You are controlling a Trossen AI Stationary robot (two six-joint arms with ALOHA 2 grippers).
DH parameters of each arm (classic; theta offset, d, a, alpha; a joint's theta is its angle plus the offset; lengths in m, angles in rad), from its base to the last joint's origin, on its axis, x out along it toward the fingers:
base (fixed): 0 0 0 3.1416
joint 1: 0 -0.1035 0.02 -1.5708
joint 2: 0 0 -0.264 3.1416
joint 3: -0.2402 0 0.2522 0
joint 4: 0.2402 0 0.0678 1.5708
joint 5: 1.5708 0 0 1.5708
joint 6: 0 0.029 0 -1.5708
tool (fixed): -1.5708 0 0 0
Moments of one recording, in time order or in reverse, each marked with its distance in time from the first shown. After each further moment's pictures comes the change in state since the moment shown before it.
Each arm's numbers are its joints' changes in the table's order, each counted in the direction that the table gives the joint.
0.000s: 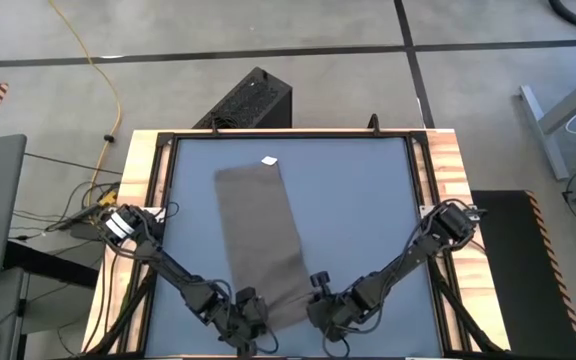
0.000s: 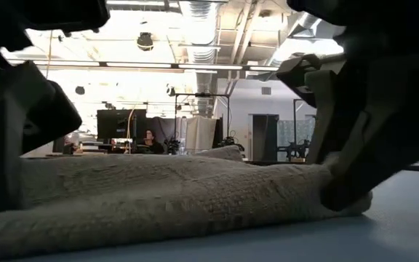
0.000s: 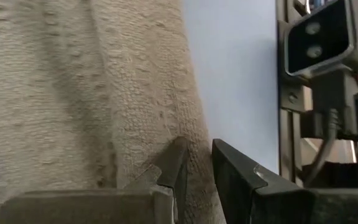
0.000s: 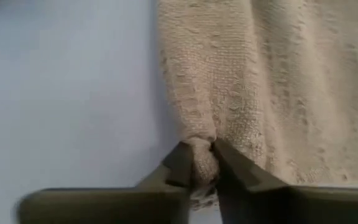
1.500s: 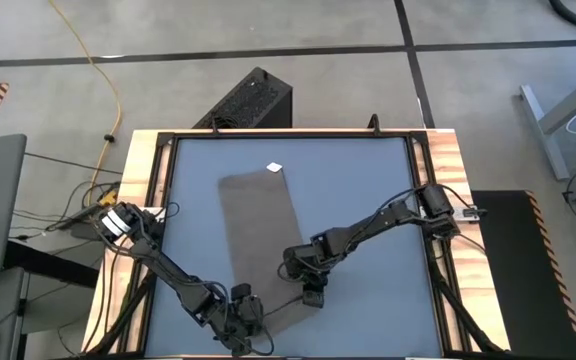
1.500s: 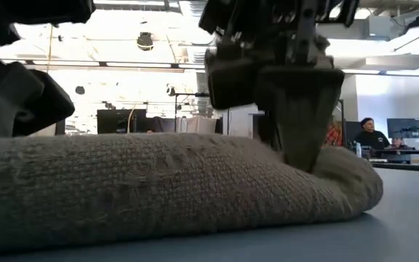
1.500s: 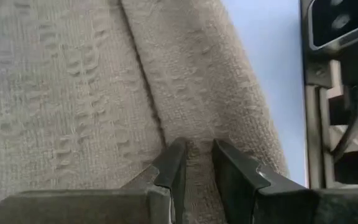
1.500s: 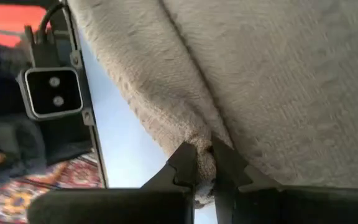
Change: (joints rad) left arm 0.015 0.034 -0.001 0.122 0.062 0.050; right arm 0.373 -0.017 -0.036 0.023 0.899 0.381
